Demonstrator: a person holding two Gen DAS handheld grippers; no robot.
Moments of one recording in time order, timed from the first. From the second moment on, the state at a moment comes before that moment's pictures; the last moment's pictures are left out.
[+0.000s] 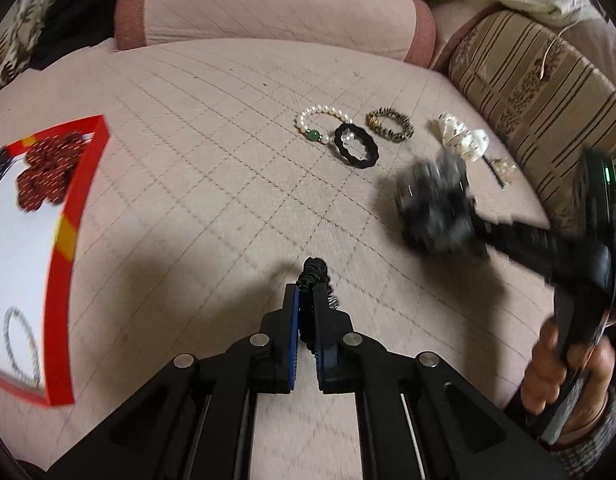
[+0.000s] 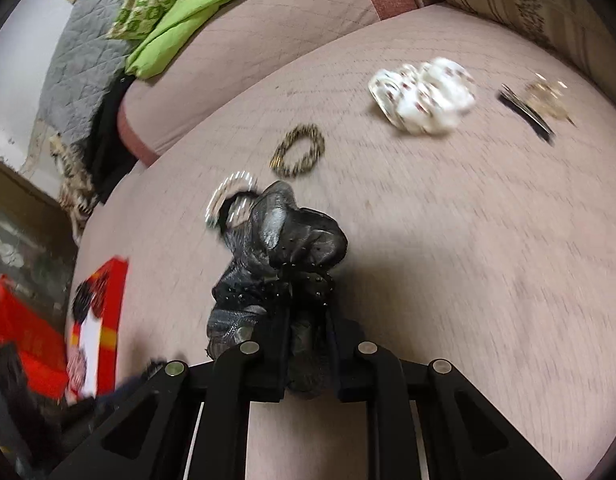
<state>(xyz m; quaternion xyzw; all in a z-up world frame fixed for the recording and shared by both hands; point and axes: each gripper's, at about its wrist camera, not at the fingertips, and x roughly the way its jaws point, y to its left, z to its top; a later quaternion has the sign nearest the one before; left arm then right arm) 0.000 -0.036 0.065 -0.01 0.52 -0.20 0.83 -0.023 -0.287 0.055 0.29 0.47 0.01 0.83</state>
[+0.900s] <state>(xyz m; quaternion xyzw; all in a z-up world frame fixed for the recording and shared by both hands) -0.037 -0.005 0.030 -0.05 0.55 -0.18 0.82 -0.086 -0.238 0.060 0.19 0.48 0.00 0.86</state>
